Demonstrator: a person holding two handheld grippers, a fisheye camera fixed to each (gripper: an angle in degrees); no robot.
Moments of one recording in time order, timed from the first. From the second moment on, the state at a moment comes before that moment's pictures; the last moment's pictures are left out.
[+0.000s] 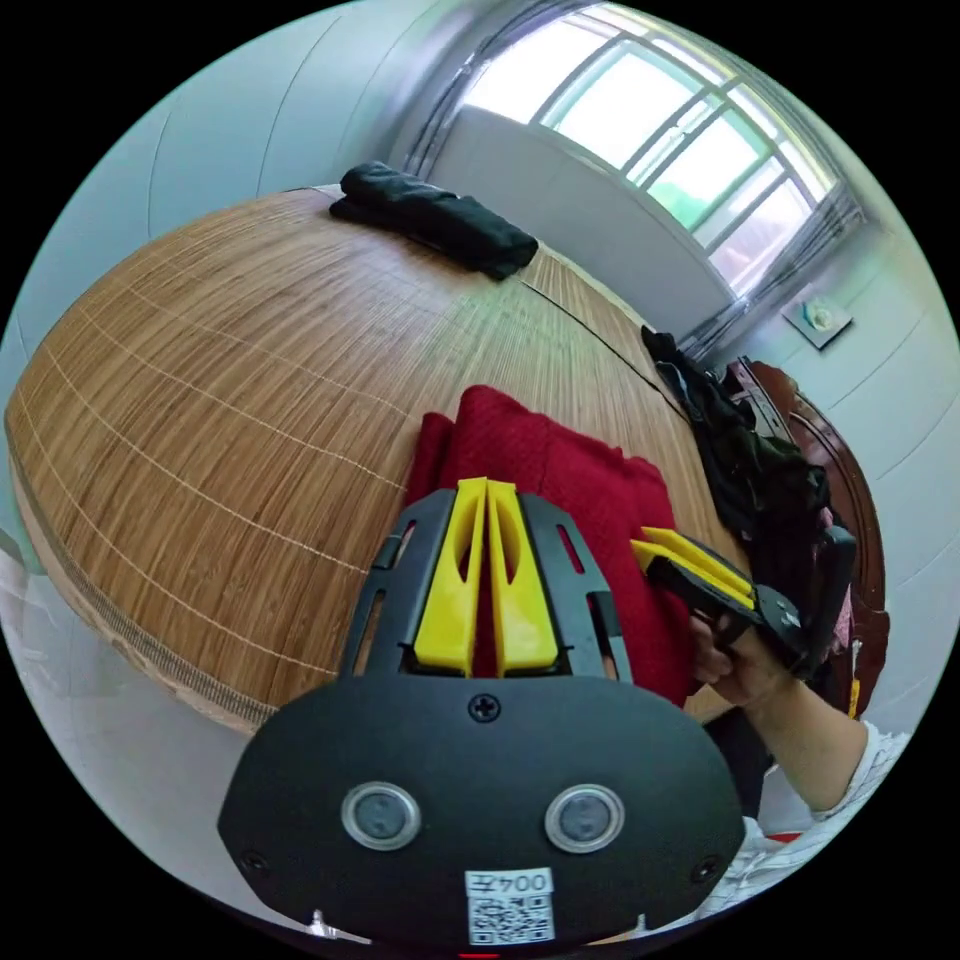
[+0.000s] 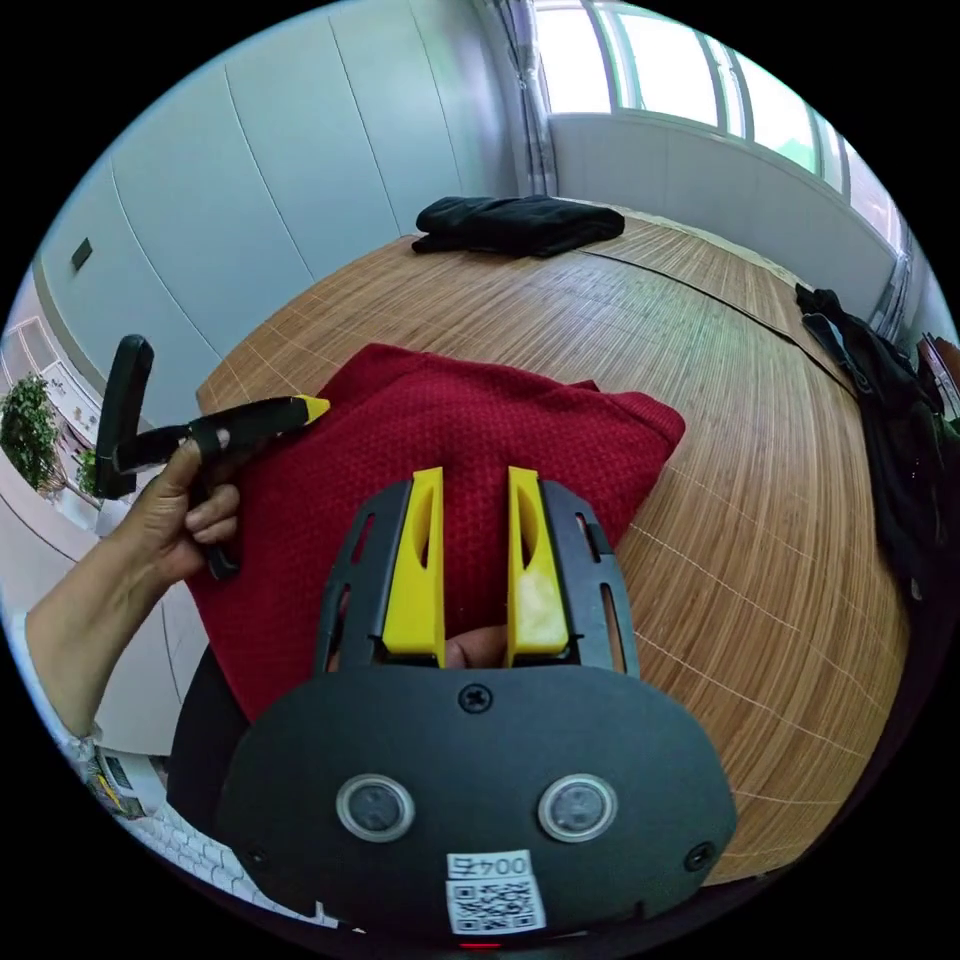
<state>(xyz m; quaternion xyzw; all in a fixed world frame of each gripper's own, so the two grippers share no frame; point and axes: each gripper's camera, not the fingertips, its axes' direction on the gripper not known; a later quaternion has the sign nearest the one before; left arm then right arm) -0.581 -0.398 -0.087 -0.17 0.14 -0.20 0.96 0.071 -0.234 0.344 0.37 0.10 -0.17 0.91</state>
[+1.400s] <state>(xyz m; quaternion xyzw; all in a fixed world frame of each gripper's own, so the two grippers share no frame) -0.626 -0.316 -0.342 -0.15 0.21 -0.28 0.93 0.261 -0.199 0.377 0.32 -0.29 0.01 0.90</state>
